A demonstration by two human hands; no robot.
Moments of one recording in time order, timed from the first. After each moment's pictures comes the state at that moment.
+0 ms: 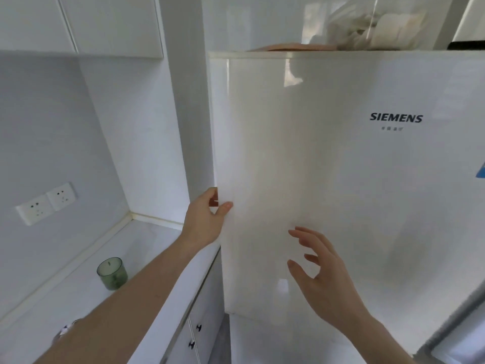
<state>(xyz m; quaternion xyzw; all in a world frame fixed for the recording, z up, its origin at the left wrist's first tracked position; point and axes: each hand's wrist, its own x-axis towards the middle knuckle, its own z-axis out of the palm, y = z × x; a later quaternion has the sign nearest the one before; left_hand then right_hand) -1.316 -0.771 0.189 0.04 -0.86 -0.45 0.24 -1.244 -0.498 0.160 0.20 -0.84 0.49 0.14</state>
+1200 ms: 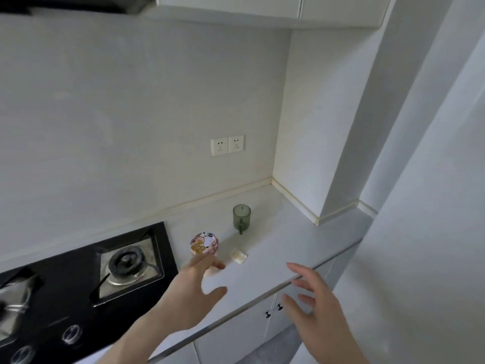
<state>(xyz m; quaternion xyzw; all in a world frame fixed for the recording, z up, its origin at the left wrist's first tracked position) -1.059 -0.838 0.080 0.34 -0.87 -0.31 0.16 -1.257 -0.641 0.086 0.41 -0.73 0.51 -0.20</state>
